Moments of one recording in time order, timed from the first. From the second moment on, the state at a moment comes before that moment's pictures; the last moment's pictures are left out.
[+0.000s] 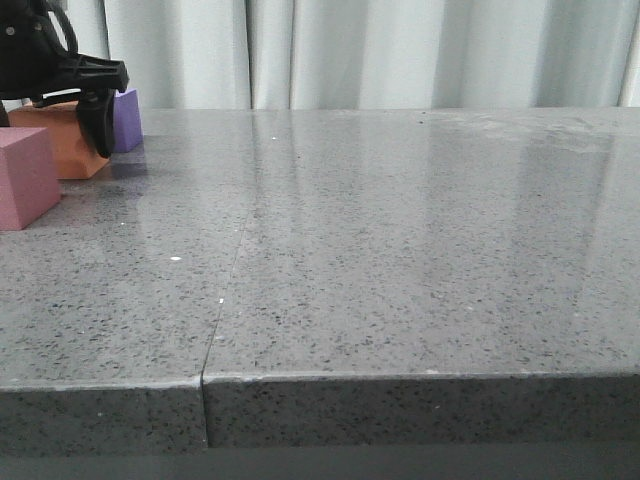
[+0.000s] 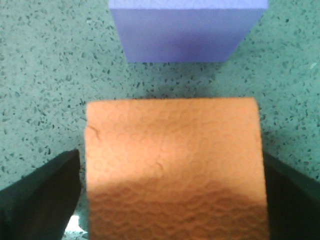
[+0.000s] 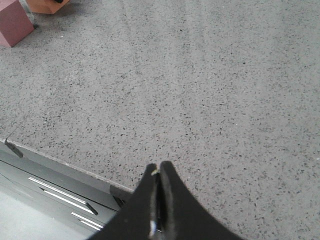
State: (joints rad) left arm -0.18 1.87 -1.51 0.19 0.77 -0.36; right arm 0.46 0.32 -0.44 0.08 0.64 0.10
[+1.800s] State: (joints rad) left arm -0.19 0.94 -0.92 0.22 0.72 -0.34; right arm 0.46 0.32 -0.44 0.08 0.64 0.10
